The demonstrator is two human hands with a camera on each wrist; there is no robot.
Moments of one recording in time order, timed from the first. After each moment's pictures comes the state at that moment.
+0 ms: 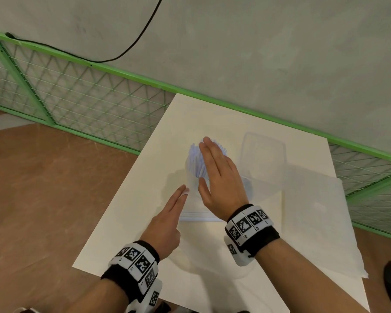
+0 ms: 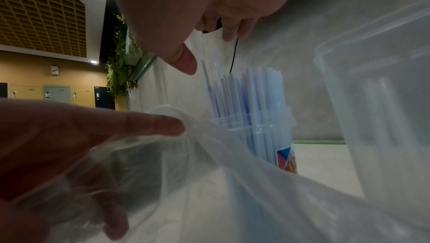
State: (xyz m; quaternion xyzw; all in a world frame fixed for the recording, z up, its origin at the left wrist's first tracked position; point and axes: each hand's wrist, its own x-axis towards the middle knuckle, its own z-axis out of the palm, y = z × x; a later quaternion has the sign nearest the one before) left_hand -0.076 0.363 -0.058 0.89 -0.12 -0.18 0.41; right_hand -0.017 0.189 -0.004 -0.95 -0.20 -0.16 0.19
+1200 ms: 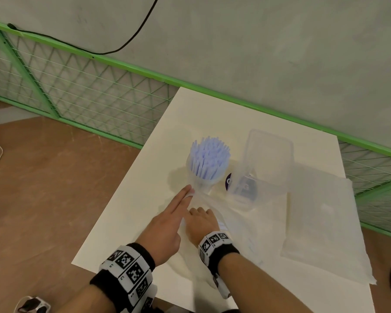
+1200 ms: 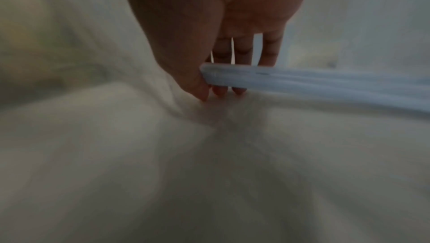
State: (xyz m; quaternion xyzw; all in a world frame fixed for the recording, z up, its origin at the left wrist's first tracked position) left_hand -0.078 0.363 -0.047 0.88 -0.16 -0.19 0.39; right_hand -0.044 0.218 -0.134 -0.97 -0.16 0.19 0.05
